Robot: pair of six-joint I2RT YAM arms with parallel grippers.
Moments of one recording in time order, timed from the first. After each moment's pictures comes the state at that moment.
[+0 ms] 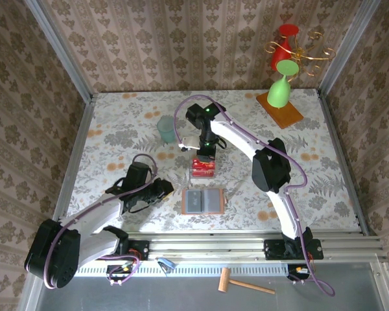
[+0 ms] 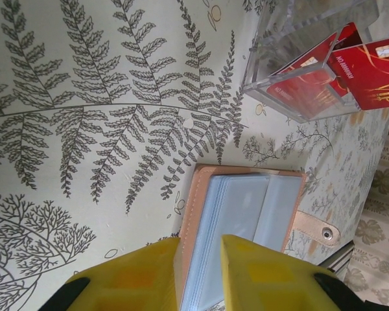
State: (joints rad) left arm -0.49 1.07 0.37 -0.17 0.47 -0.98; right arm 0.63 2.27 2.13 -1.41 -0.16 -0.77
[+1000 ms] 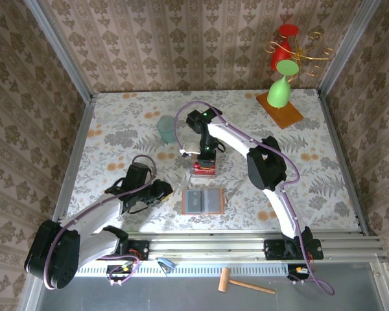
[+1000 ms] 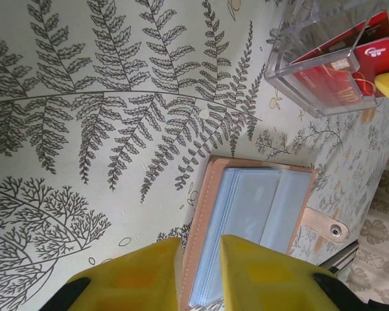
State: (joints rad) left arm -0.48 1.06 0.38 -0.21 0.47 -0.97; right arm 0.62 2.33 2.08 -1.38 -0.19 -0.82
